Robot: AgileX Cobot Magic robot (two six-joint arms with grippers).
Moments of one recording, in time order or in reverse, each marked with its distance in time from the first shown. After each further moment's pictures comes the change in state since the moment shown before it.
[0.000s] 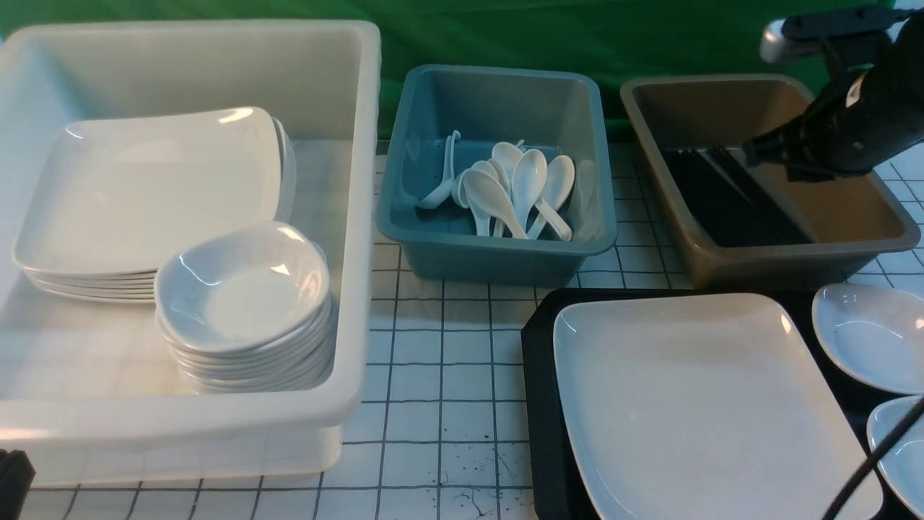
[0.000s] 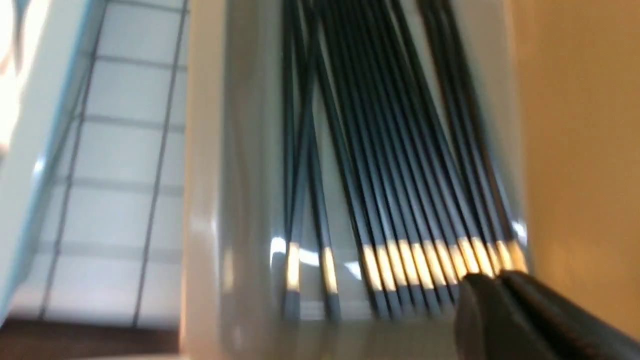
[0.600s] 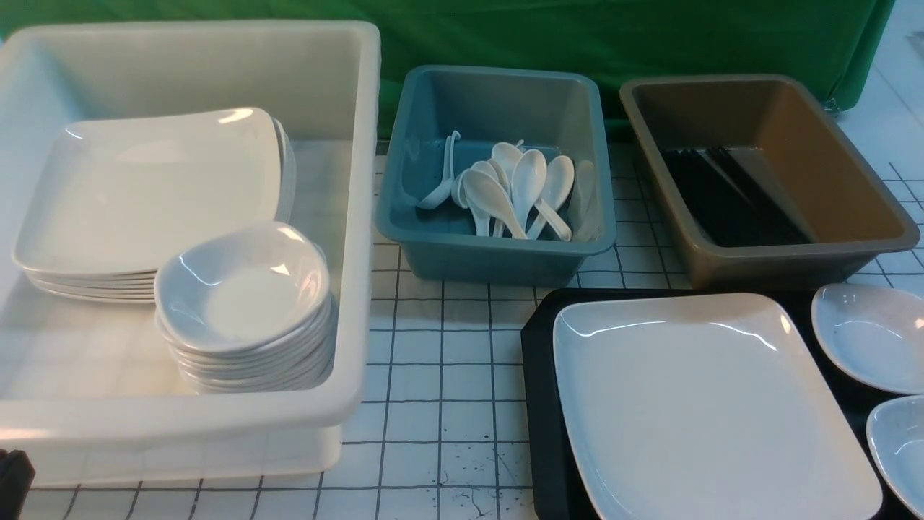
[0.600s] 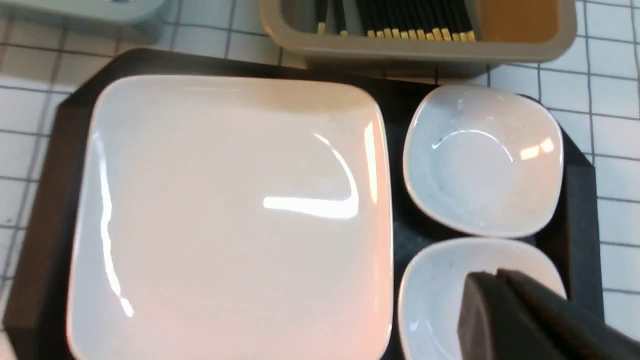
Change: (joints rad) right arm 0.000 -0.830 0.443 0.129 0.299 -0.095; left arm 0.000 0.000 0.000 0.000 0.000 -0.001
